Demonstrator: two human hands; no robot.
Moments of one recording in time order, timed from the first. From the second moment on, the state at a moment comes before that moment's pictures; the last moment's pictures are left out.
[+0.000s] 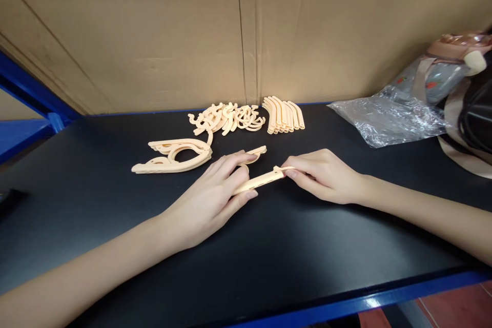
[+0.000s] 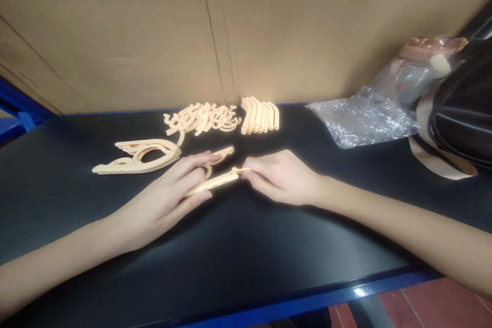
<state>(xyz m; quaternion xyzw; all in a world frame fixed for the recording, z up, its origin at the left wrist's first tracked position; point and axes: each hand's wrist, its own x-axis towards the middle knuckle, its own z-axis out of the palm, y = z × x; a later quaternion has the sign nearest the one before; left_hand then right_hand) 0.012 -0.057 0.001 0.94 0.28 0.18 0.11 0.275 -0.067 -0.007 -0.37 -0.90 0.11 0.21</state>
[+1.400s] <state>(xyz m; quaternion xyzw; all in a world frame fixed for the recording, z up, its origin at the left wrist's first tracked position) 0.012 -0.064 0.002 0.93 0.29 0.17 0.13 0.268 -0.076 -0.009 -0.38 -0.88 -0.08 0.28</state>
